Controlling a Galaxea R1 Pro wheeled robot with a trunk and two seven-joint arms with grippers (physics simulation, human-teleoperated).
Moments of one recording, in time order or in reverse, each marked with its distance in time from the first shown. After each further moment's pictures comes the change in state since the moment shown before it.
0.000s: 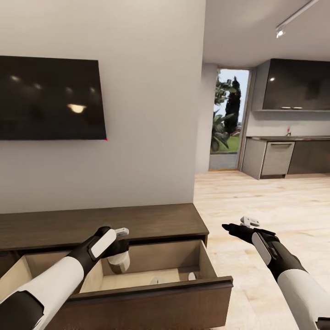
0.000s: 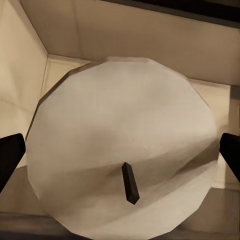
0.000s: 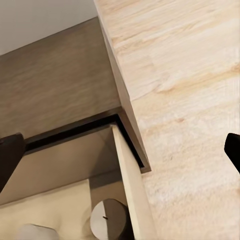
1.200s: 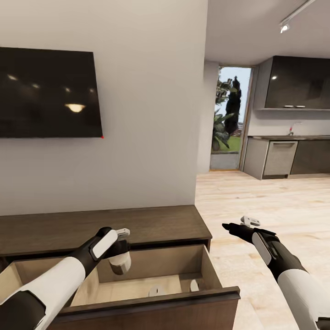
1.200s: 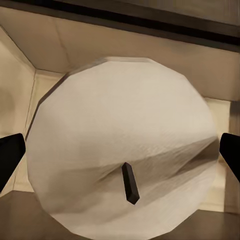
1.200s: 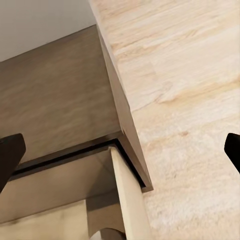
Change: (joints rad) left arm 0.000 -0.012 0.000 0.011 -0.001 -0.006 0.000; right arm -0.001 -0.001 0.000 0.000 0.000 -0.014 0.001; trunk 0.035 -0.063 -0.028
